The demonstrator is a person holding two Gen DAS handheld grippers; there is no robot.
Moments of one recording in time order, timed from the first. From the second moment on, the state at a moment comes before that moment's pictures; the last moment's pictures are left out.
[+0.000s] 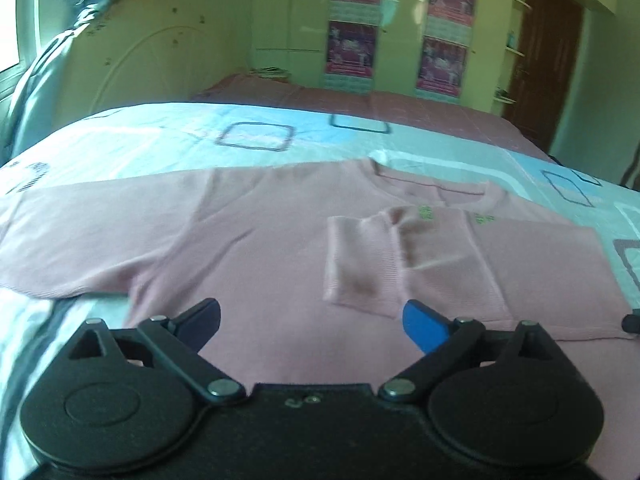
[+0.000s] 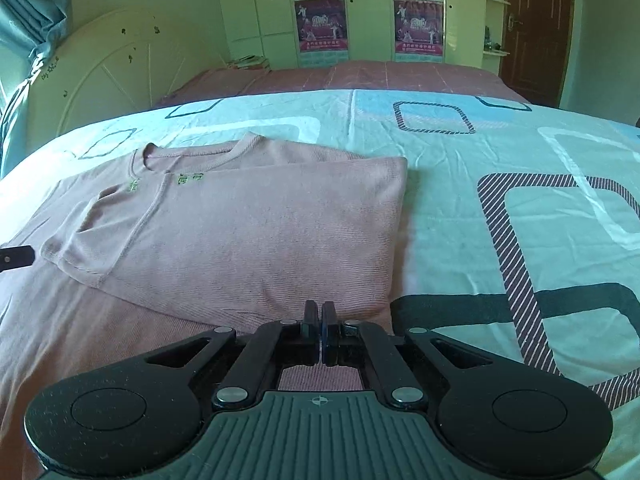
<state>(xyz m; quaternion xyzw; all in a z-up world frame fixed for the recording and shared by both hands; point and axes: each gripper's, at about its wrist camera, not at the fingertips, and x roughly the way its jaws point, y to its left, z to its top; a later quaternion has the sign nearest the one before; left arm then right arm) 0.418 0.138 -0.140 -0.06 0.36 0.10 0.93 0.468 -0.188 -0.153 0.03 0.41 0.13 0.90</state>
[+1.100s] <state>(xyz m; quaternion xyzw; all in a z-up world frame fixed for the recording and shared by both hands) 0.356 0.522 -0.148 -0.39 0.20 0.22 0.87 0.431 -0.069 -0.089 0.08 0.36 0.01 0.93</state>
